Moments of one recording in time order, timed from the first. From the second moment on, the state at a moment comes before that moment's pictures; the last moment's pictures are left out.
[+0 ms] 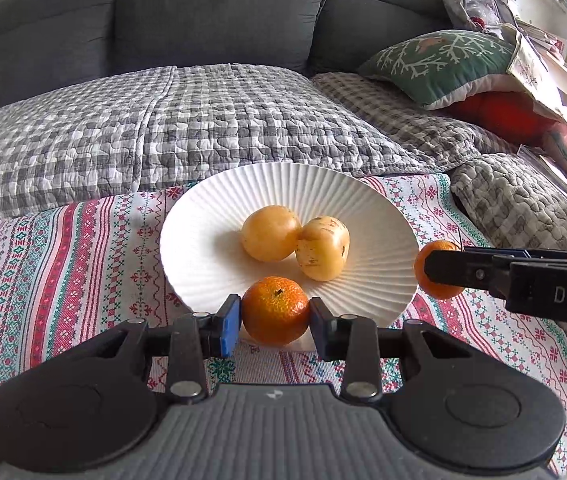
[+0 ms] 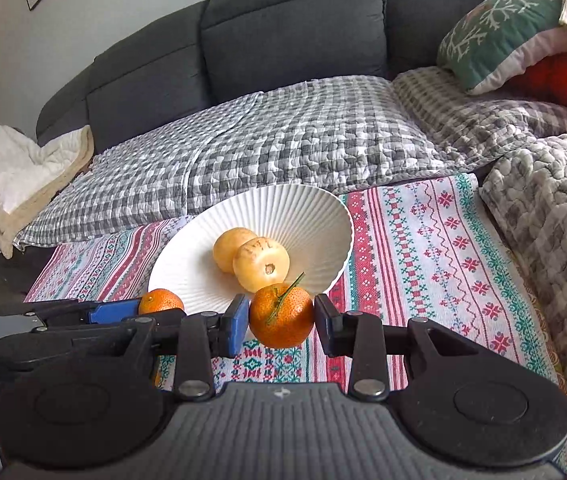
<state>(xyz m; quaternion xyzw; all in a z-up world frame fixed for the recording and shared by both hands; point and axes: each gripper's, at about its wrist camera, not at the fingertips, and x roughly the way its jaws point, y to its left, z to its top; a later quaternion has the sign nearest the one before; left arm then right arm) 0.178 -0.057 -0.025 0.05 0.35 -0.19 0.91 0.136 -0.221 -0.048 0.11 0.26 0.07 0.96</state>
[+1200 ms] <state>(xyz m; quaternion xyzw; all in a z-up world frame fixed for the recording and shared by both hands) 0.194 -0.060 -0.034 0.07 0.35 -0.19 0.91 0.191 -0.230 -0.036 0.05 0.27 0.05 0.96</state>
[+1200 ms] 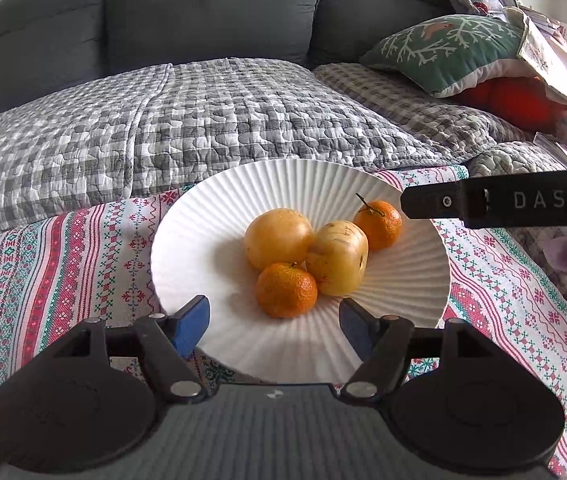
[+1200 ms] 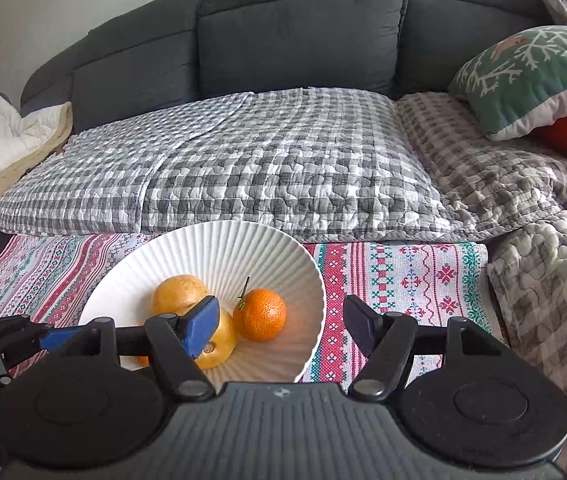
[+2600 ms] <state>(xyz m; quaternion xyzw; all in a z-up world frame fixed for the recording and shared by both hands) -0.010 0.149 0.004 0.10 0.32 -0.19 0.92 -0.056 -0.109 -0.081 0.13 0.24 -0.10 0.96</state>
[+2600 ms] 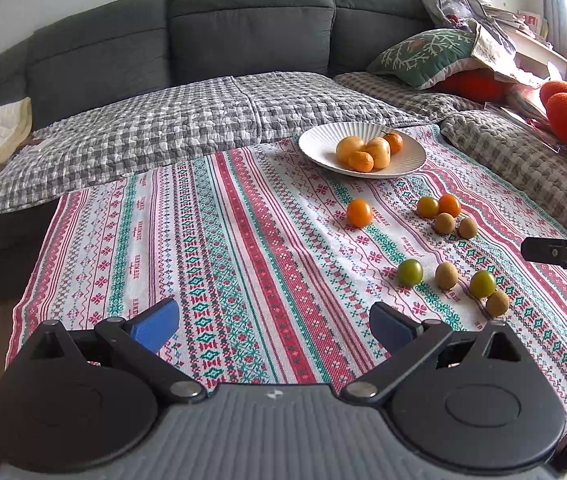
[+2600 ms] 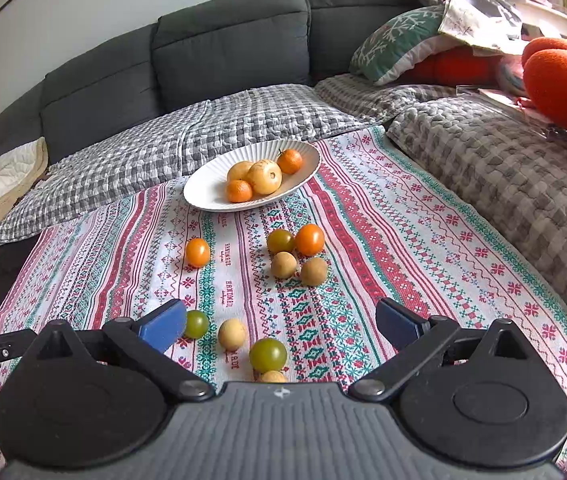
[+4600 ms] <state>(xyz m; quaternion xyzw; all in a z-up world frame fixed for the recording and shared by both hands) -0.021 0.147 -0.074 -0.03 0.31 -0.09 0.95 -0.053 -0.077 -0.148 0.05 0.20 -0.09 0.97</state>
